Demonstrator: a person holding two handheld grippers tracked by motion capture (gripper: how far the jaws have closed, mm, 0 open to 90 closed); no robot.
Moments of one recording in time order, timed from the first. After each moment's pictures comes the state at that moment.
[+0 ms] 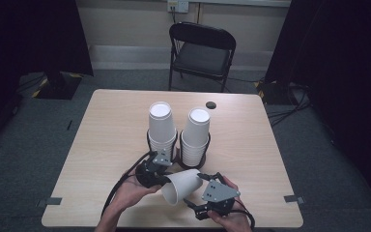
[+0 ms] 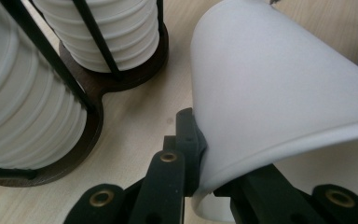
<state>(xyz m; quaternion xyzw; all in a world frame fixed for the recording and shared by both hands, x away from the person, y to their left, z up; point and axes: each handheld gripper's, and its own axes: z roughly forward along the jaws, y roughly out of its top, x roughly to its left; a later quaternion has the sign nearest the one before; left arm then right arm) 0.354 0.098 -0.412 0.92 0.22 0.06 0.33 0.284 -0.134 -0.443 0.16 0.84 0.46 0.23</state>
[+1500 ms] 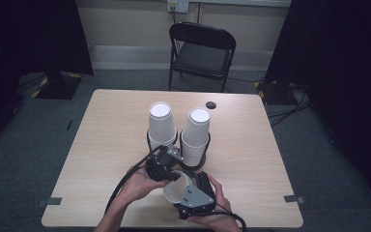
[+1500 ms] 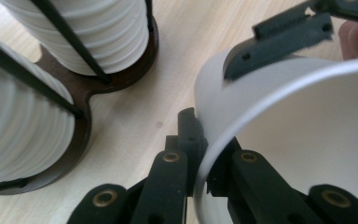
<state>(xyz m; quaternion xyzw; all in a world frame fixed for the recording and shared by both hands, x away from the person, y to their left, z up) 0.366 0.071 -0.399 0.94 0.23 0.02 0.27 0.282 -0.085 -0.451 0.11 0.85 0.41 0.31</state>
